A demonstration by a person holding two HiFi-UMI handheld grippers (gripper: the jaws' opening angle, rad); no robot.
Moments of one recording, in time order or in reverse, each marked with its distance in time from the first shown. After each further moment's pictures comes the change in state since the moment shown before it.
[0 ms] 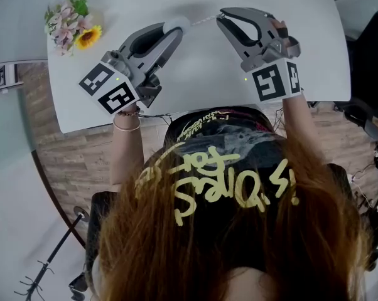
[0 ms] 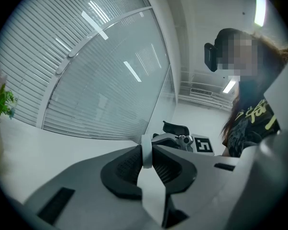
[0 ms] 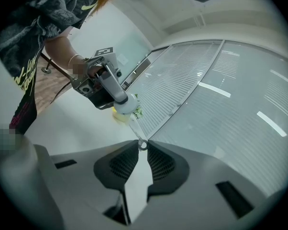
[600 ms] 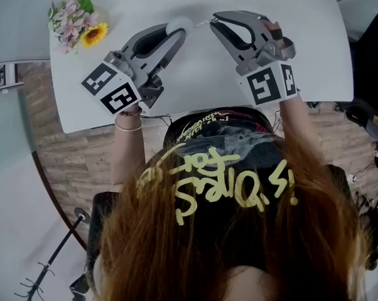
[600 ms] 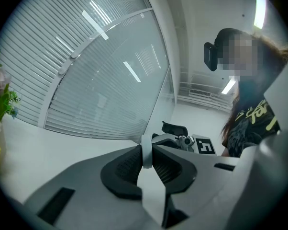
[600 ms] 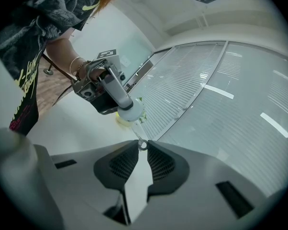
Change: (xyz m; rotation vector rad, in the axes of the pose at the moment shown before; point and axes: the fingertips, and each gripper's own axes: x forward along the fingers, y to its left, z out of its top) left arm -0.036 0.003 -0.001 0.001 -0.009 -0.015; right arm 0.018 0.033 0.040 -0.017 -0.025 0.023
